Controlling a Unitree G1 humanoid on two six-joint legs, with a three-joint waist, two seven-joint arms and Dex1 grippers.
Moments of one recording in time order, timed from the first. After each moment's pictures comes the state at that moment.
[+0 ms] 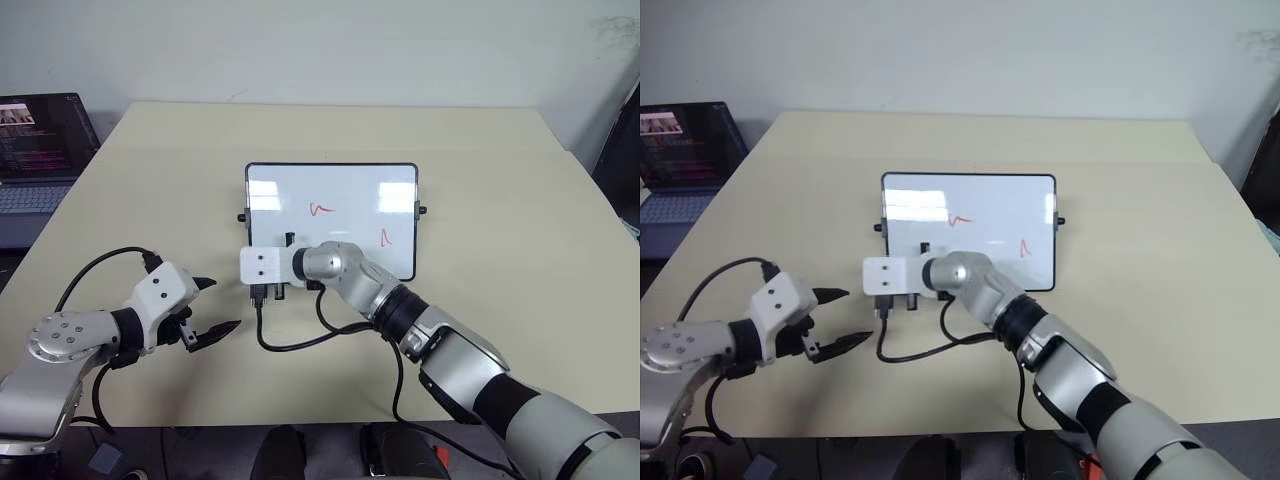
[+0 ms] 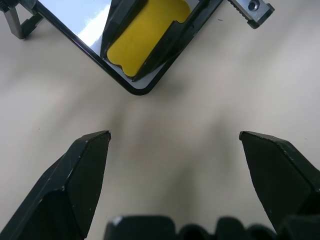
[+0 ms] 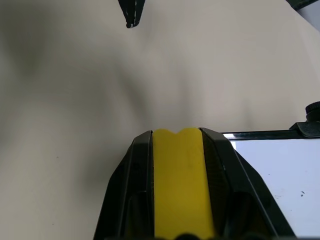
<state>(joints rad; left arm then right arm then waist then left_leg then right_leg) 0.10 0.92 0.25 -0.35 -0.29 0.43 -0.93 -1.03 0.11 0.62 0.75 -0.37 0.01 0.61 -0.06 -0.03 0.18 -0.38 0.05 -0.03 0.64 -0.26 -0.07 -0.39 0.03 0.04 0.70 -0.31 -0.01</state>
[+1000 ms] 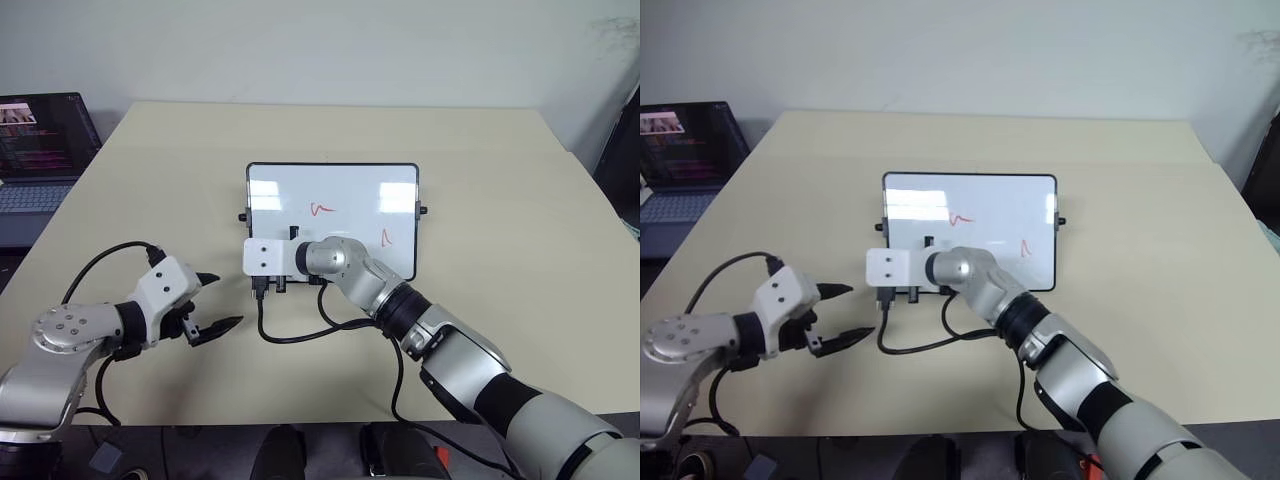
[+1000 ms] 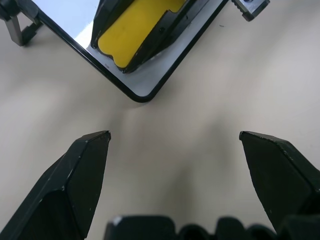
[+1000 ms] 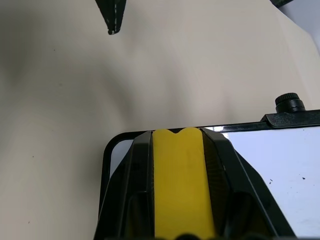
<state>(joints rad) 0.04 0.92 0.22 -0.31 -0.29 0.42 -0.95 -1.03 0.09 0.59 0.73 -0.39 0.03 0.63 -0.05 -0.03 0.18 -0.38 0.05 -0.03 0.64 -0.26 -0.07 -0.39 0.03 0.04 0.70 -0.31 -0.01</state>
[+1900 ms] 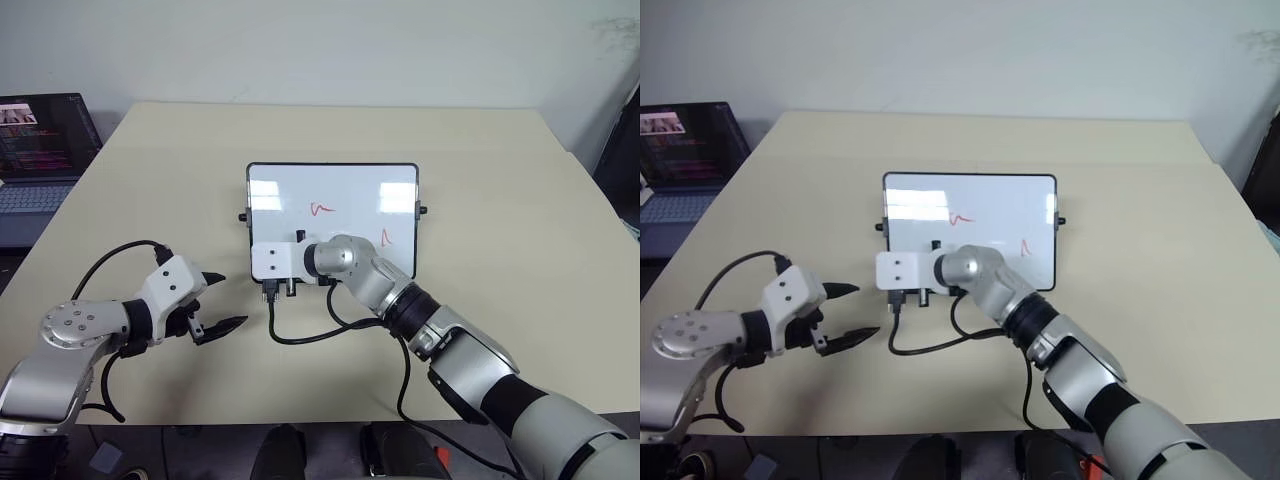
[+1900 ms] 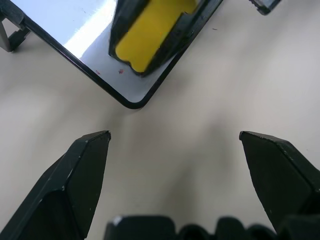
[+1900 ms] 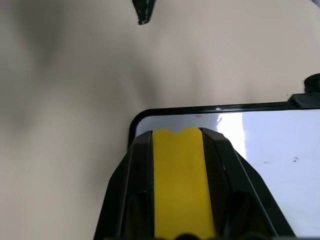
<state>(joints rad) 0.01 0.92 0.18 -0.28 -0.29 0.41 -0.97 -1.00 0.05 0.60 0.65 -0.40 0.07 0.72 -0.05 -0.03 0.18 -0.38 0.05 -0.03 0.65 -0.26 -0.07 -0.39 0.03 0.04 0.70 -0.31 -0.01</state>
